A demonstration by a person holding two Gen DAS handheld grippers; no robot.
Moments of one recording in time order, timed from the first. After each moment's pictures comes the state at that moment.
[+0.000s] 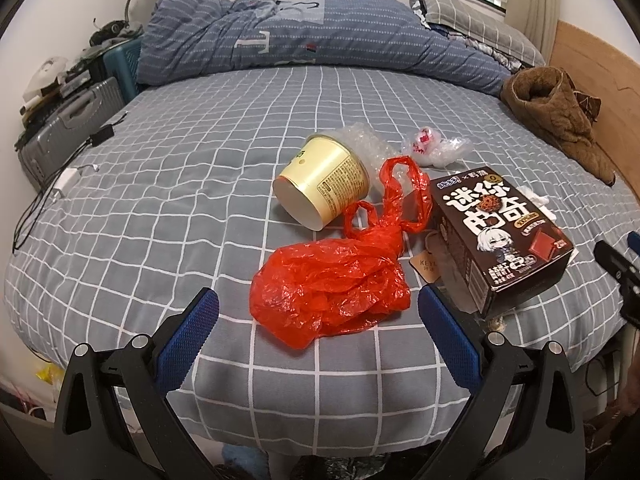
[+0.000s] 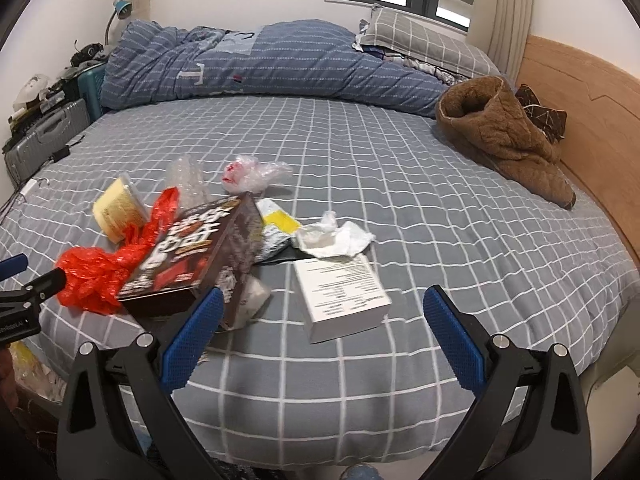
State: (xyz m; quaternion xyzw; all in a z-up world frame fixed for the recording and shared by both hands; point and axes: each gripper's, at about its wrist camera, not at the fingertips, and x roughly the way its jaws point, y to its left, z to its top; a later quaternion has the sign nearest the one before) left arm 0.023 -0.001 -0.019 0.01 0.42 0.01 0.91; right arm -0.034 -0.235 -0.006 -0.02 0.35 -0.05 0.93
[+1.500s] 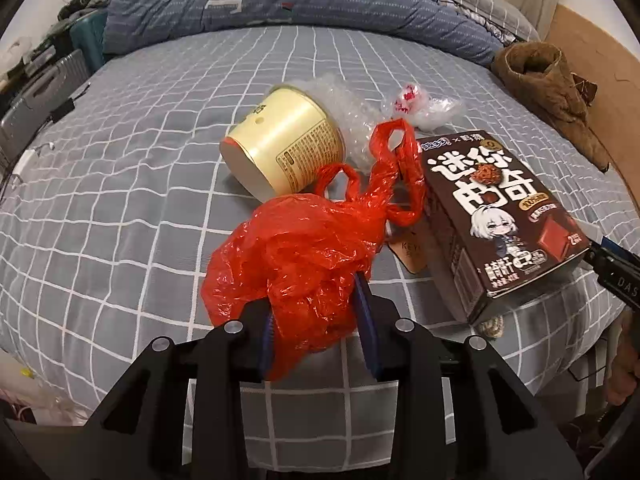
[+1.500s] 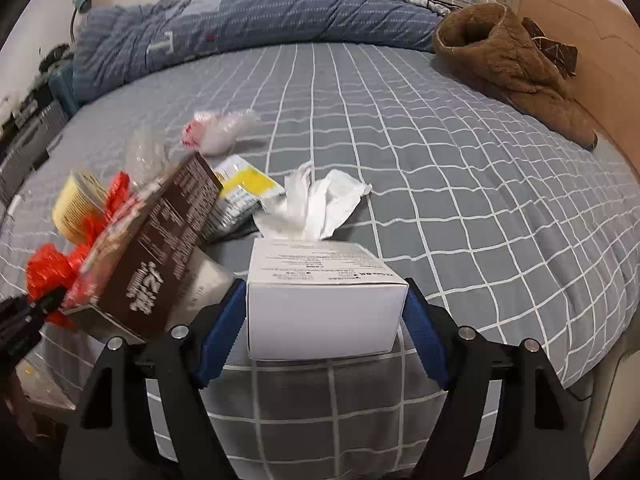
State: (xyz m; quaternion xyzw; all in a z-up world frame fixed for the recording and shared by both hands) left arm 0.055 -0.016 -0.055 -0.01 0.48 -0.03 0.88; right arm 0.014 -0.270 -0.052 0.06 0.44 -0.04 0.90
